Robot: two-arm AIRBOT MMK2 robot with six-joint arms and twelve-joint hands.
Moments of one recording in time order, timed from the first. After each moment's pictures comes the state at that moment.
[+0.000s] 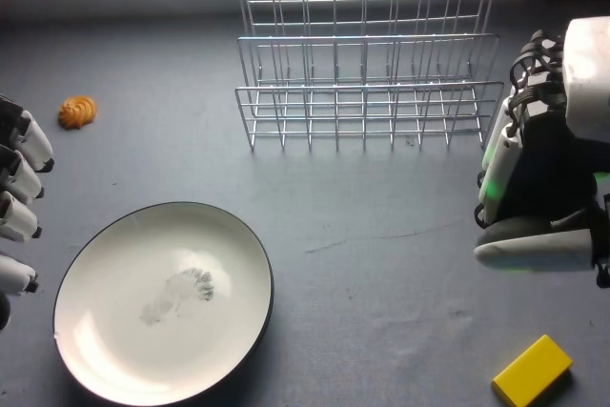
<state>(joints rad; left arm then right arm) 0.41 -0.68 1.28 1.59 -1.54 0.14 -0.40 -0.70 0.82 -0.82 0.80 -0.04</state>
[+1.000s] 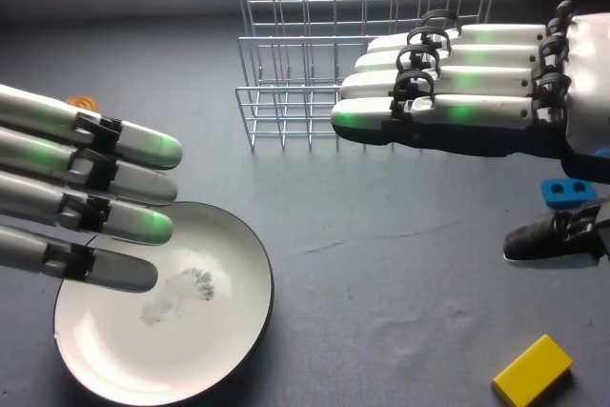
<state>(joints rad) 0.44 -0.68 1.31 1.55 -1.53 0.15 -0.41 -0.70 0.82 -0.82 0.82 -0.15</state>
